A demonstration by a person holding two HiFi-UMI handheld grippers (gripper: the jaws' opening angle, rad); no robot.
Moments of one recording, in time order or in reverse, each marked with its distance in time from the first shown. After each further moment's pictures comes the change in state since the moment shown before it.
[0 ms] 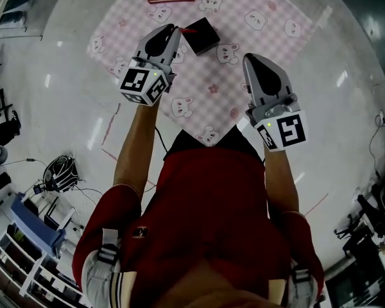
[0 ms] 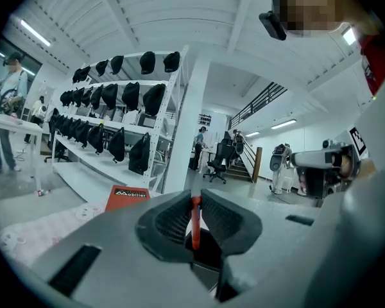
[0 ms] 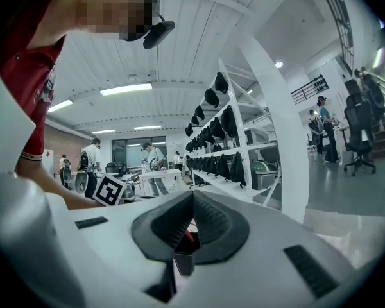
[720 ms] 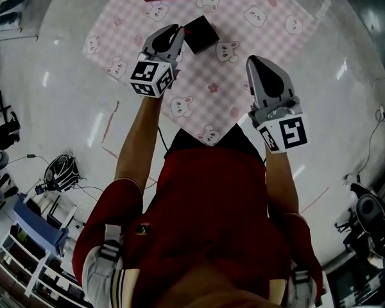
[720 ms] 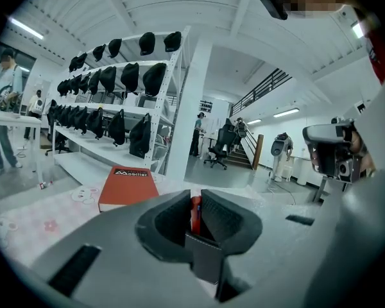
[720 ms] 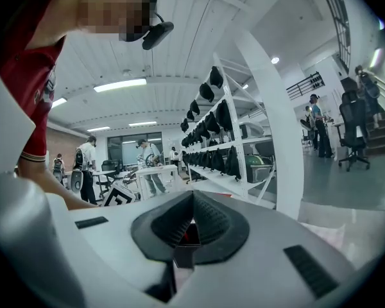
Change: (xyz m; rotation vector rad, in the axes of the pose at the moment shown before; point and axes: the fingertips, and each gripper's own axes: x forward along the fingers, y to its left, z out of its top) left arm 0.029 0.017 -0.060 0.002 0.130 0.008; right arm 0.001 -0.012 -0.017 0.023 0.044 -0.034
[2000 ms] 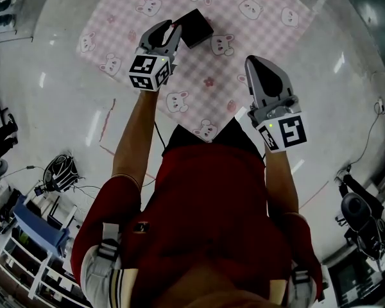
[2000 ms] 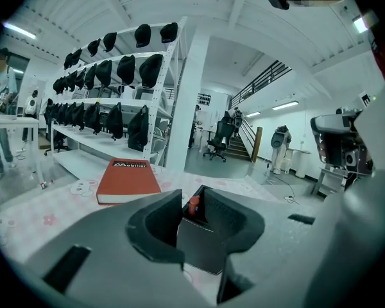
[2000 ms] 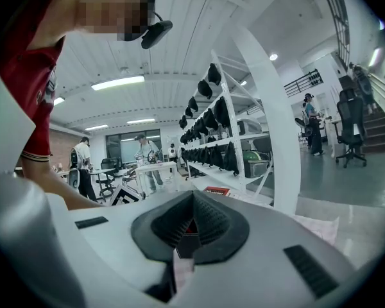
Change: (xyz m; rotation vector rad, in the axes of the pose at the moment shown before) left arm 0.008 -0.002 -0.025 0.024 0.069 -0.003; right arm -0.018 0.001 -0.013 0.014 0.034 -0.012
